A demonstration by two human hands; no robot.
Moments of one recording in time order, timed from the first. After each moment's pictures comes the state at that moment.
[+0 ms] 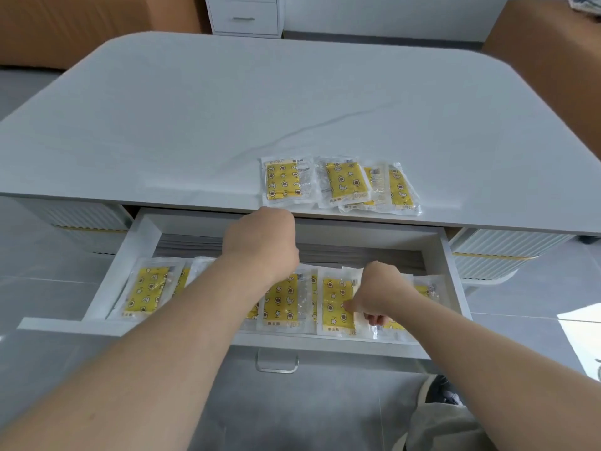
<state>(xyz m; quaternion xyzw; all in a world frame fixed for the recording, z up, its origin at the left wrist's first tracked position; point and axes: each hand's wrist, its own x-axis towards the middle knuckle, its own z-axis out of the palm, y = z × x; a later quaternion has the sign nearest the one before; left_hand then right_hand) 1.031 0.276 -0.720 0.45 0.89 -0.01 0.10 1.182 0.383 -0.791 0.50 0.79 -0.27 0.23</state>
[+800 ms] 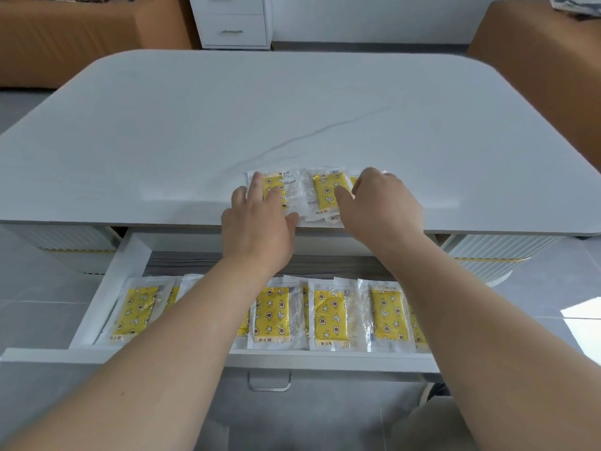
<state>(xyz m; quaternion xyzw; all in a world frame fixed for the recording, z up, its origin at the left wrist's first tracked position) 1.019 0.313 -0.734 0.43 0.90 0.07 0.00 1.141 0.424 -0.705 0.52 0.83 -0.16 -0.11</state>
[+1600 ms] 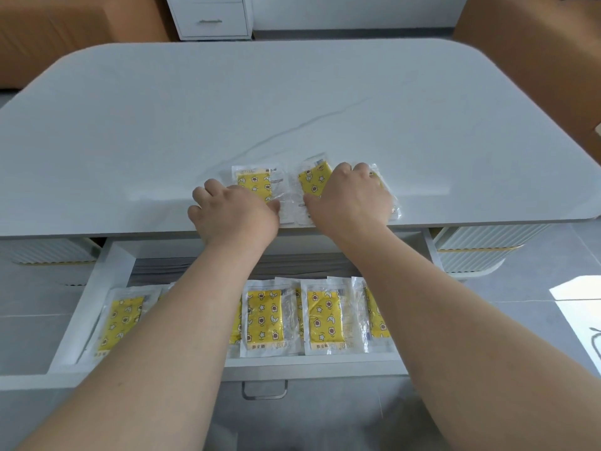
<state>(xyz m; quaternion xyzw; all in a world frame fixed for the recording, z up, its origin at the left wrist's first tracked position) 1.001 0.343 -0.730 0.28 0.96 0.02 0.03 1.110 0.428 -0.721 0.53 0.84 -0.10 -0.07</state>
